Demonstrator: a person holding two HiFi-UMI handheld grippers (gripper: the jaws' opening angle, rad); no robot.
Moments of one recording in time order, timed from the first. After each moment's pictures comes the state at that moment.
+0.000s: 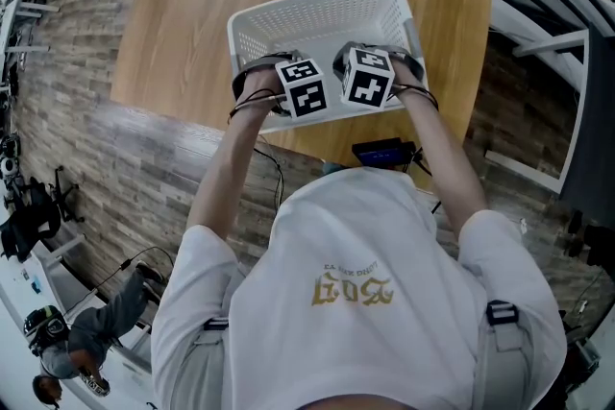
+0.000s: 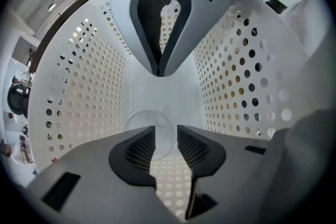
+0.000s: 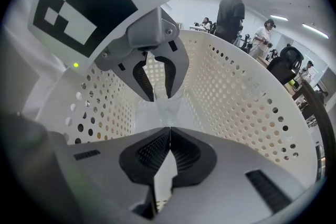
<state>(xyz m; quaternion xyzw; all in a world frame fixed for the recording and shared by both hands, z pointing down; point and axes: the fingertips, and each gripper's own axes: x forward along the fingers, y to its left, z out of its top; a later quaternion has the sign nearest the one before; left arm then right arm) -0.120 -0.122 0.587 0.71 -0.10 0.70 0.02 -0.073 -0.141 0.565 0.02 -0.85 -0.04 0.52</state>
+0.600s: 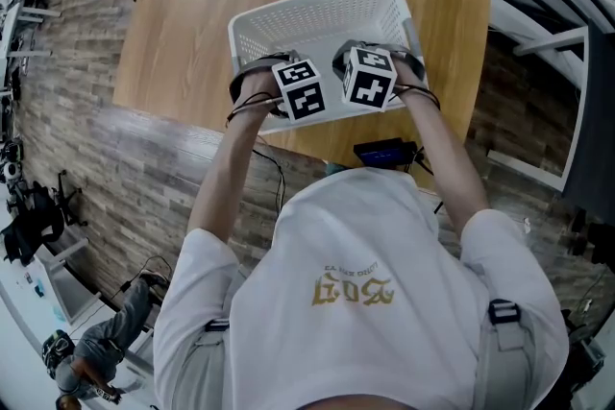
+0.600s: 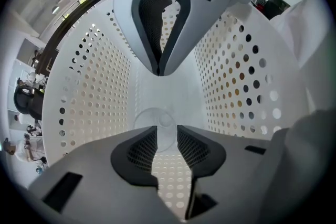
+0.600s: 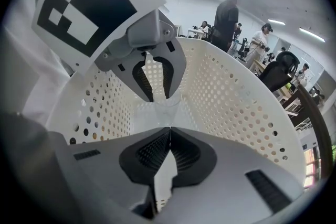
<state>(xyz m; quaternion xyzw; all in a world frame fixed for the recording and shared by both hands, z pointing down) -0.123 -0.126 0.573 0.71 -0.11 0.69 0.01 -0.075 -0.144 0.551 0.04 -0.86 -0.05 0.51</state>
